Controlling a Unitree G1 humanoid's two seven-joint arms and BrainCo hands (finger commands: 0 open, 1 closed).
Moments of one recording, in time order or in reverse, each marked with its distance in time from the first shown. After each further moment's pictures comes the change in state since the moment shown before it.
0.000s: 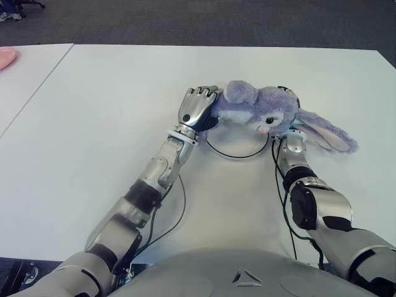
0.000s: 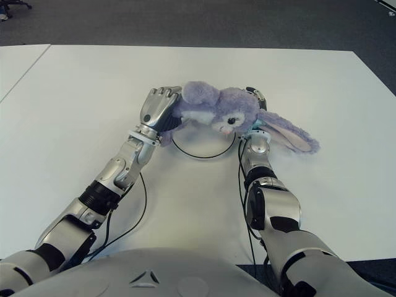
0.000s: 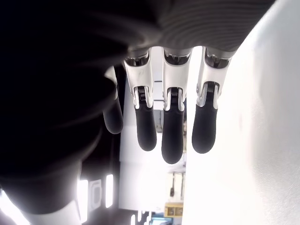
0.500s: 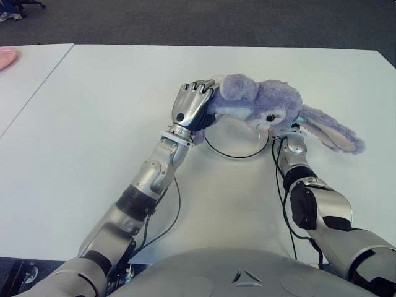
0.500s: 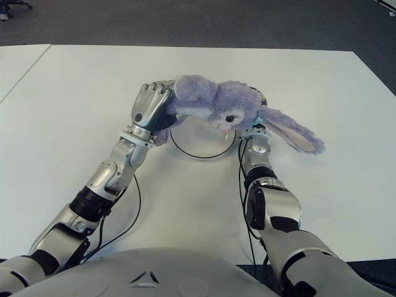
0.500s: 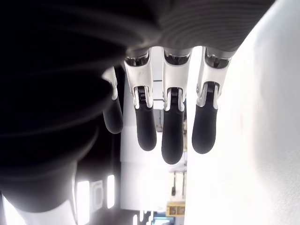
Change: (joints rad) left arm 0.052 0.043 0.020 -0.173 0.006 0.023 -0.020; right arm 0.000 0.001 -0.015 0.000 0.015 0.000 0.022
